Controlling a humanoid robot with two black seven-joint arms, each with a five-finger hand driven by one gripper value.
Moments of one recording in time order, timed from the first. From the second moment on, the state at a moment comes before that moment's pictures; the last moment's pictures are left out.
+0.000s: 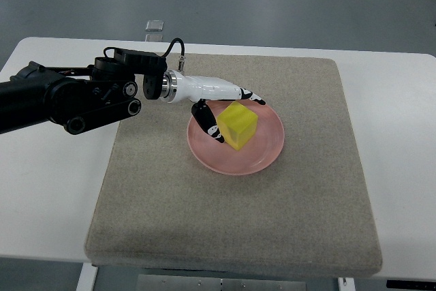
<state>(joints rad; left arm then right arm) -1.27 0.31 0.06 -1.00 1.25 -0.18 -0.30 0.05 0.00 -0.10 0.14 -0.08 0.06 0.00</state>
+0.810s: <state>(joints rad) -1.27 0.39 -0.05 -0.73 1.21 -0.17 -0.30 0.05 0.00 -0.10 0.14 -0.08 0.06 0.00</state>
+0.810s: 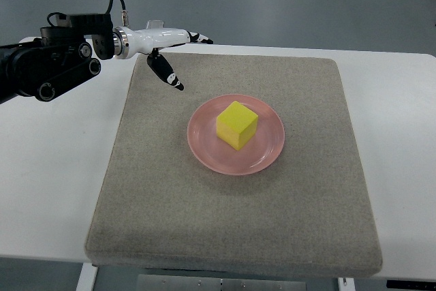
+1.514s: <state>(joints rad) -1.17 0.25 -0.05 -0.26 0.71 -0.02 -0.31 0.05 0.00 -0.10 0.14 -0.08 0.06 0.00</state>
